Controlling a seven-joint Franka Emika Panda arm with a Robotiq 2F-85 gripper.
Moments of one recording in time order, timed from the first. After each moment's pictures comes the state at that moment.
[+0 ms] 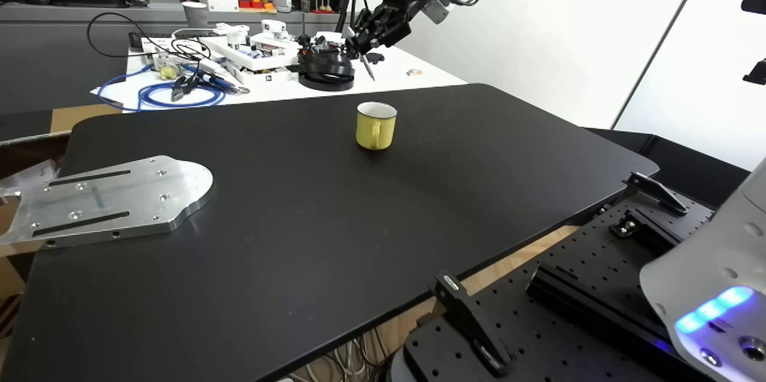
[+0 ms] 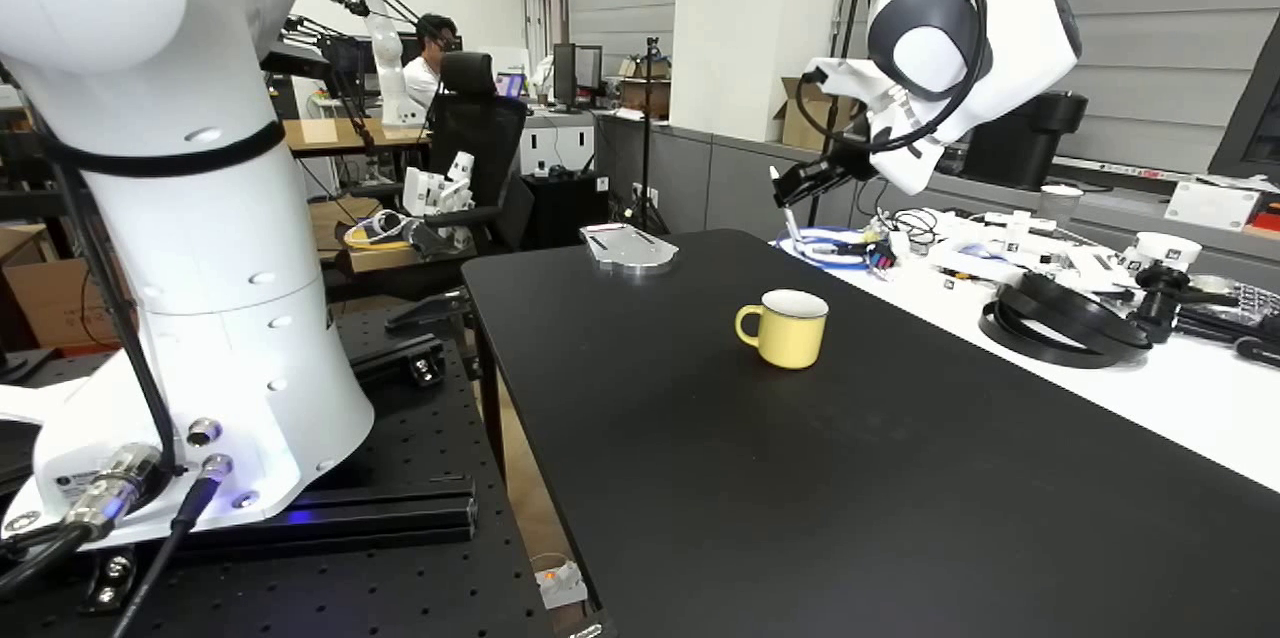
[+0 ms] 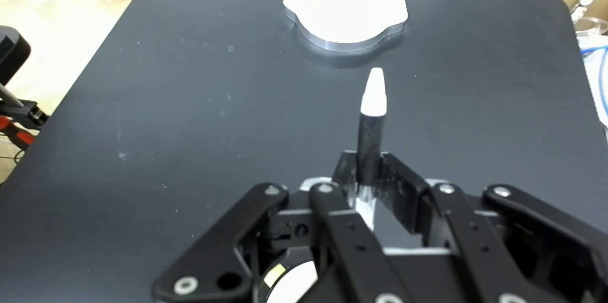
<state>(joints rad) -0.07 0.63 -0.07 -1.68 0.90 1.80 0.81</state>
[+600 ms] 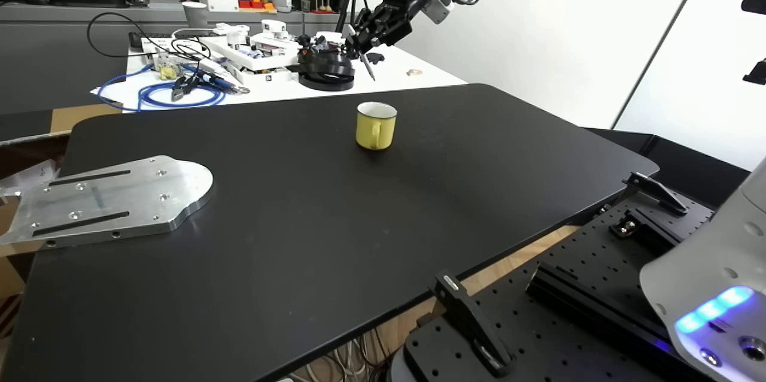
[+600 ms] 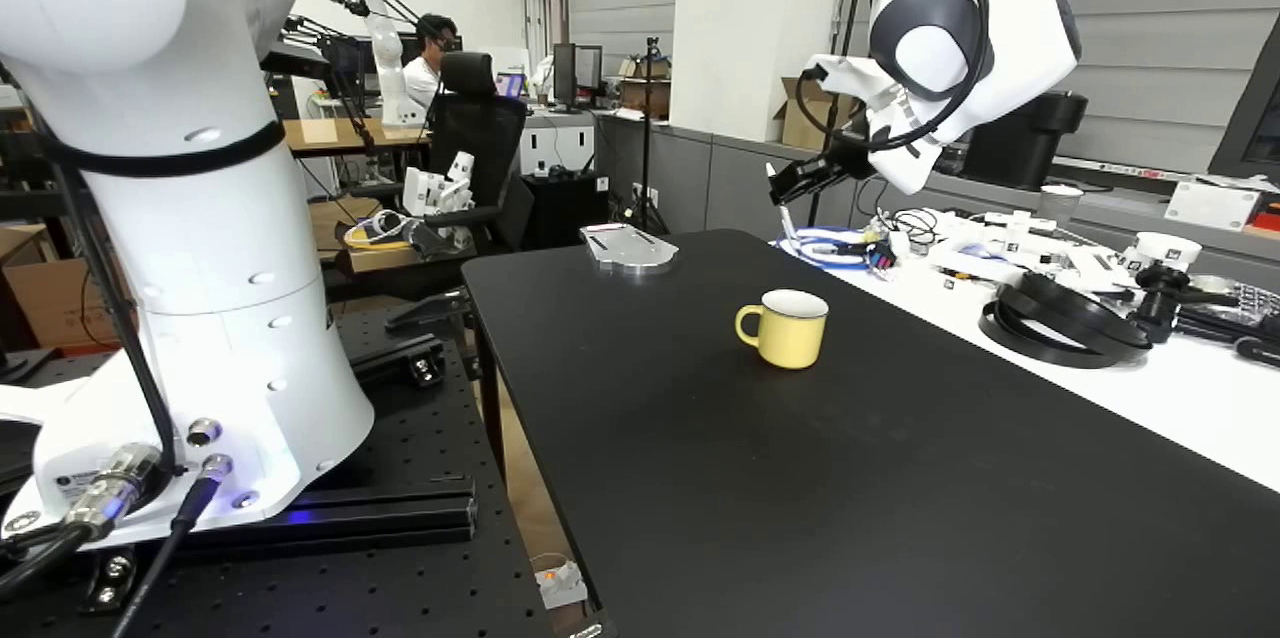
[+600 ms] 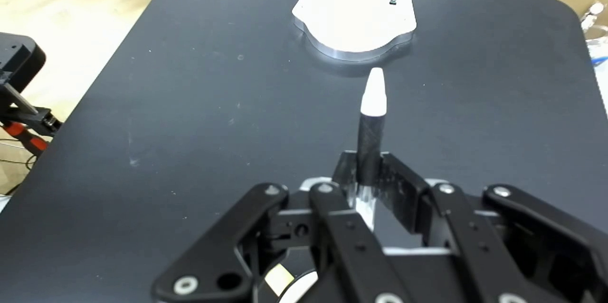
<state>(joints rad) -0.07 0.63 -0.08 -1.67 0.90 1.77 0.81</state>
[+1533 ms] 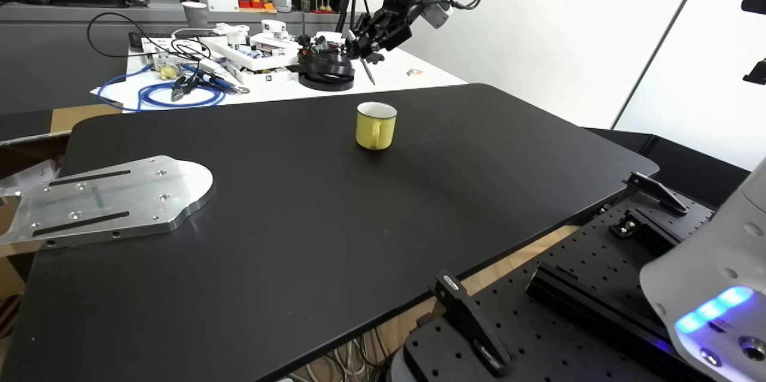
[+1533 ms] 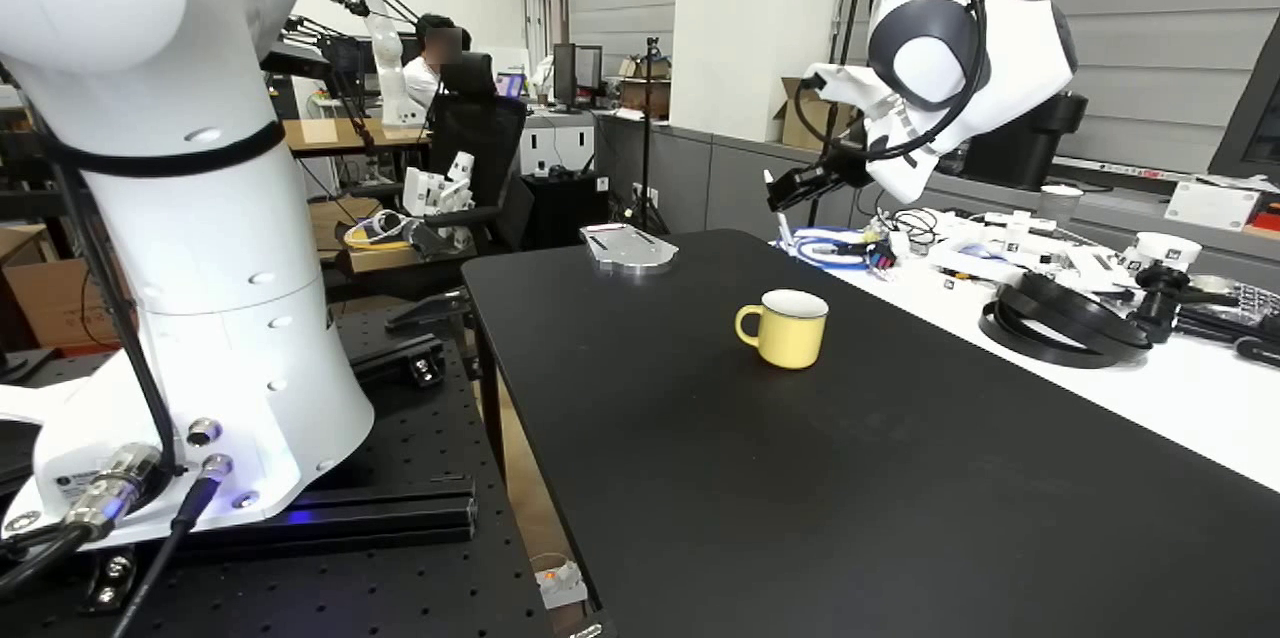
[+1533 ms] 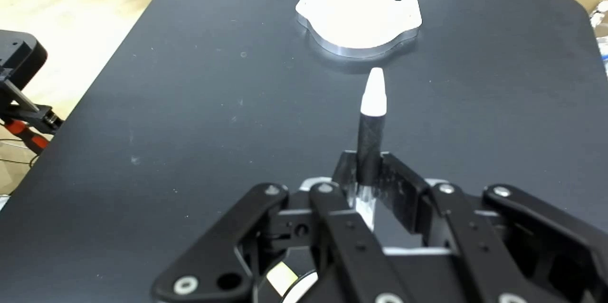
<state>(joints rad) -0.07 0.65 -0.08 -1.67 0.90 1.77 0.80</state>
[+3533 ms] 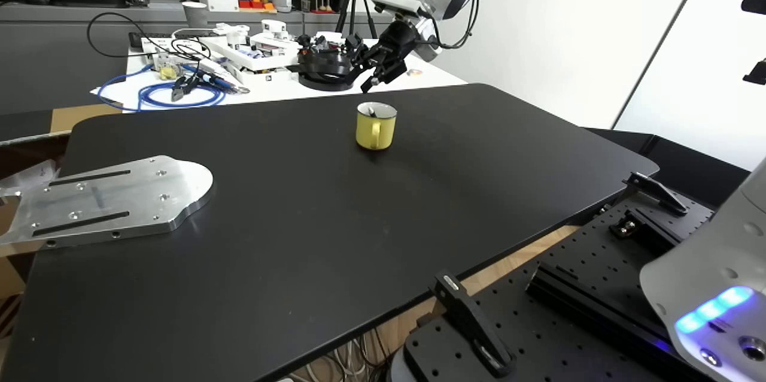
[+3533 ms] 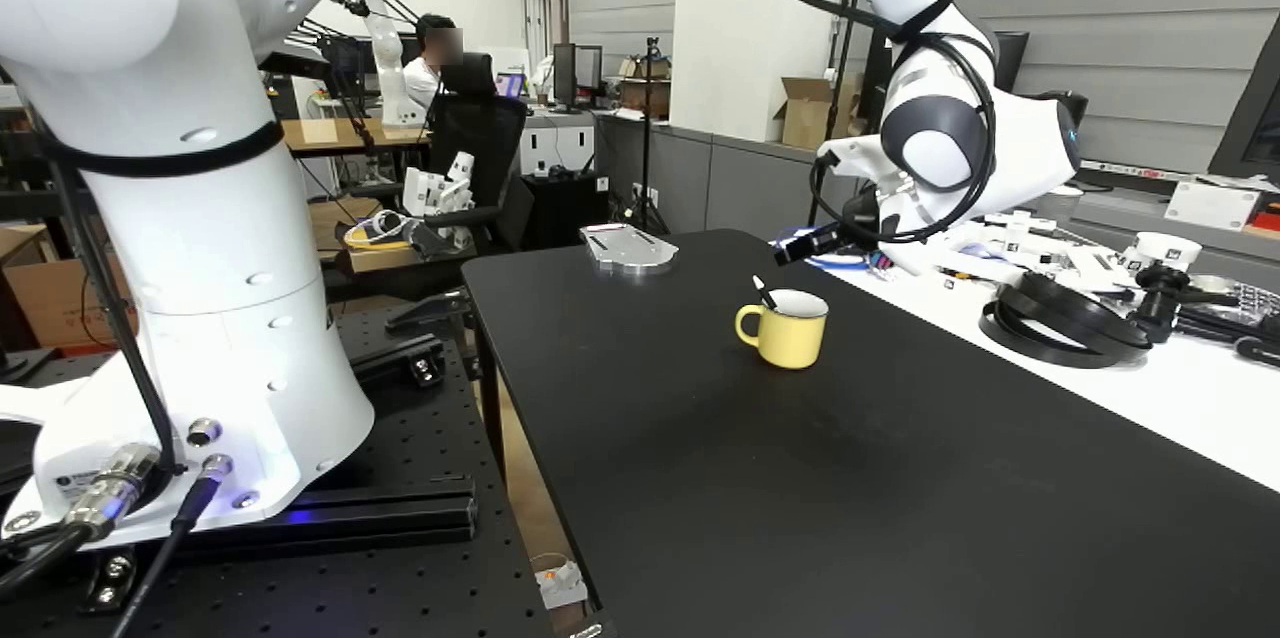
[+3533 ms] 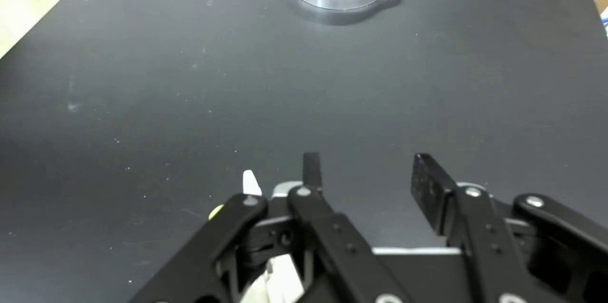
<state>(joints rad) -0.10 0.86 -0.07 -1.50 0.95 1.79 0.71</state>
